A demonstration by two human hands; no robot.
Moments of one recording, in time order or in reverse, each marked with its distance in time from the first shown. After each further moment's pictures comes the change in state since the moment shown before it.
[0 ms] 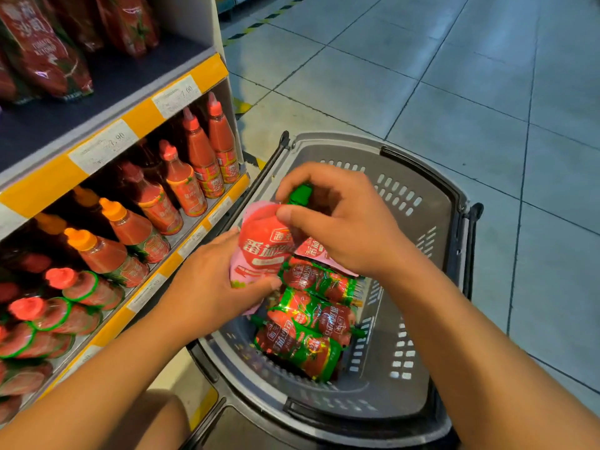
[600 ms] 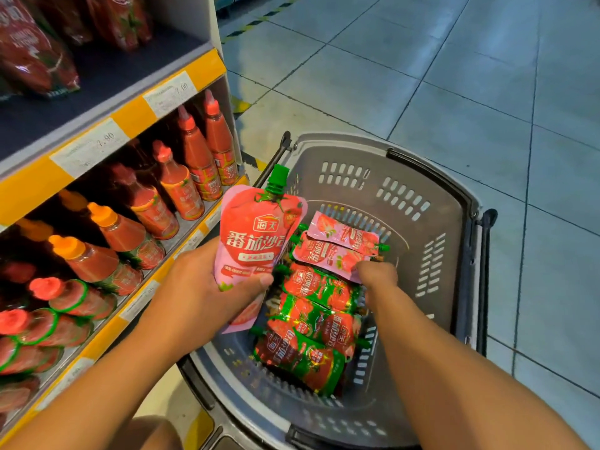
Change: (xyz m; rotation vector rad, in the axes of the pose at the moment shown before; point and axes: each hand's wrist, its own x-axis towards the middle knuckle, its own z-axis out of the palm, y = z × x) left_hand -0.001 0.000 -0.003 -0.217 0.100 -0.173; right_hand -0.027 0.252 0.004 0.207 0.767 1.207
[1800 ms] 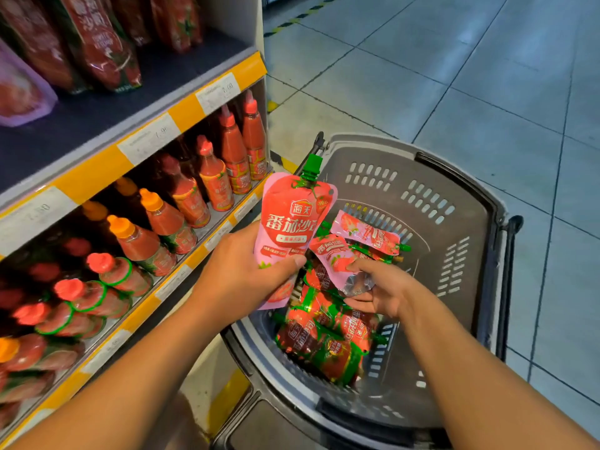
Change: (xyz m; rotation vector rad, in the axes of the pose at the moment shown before) left_hand 0.000 -0.003 -0.004 -0.076 0.027 0.003; right_hand -0.086 -0.021 -0.016 -0.071 -0.596 0.117
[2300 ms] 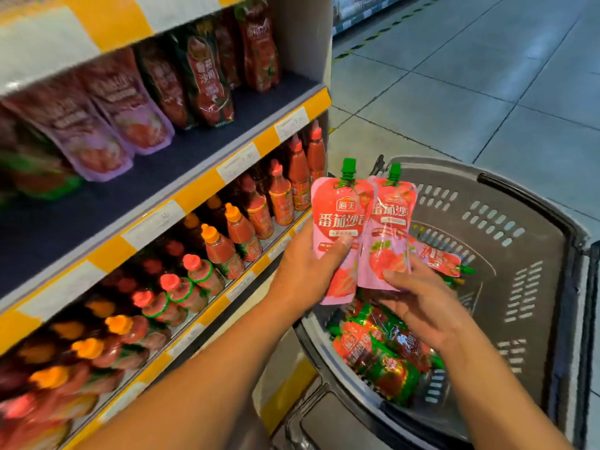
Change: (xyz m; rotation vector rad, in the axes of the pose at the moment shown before) left_hand 0.002 0.005 -0.002 -0.267 0.134 -0.009; right_hand -0.069 0.004 0.060 0.284 -0.295 -0.462
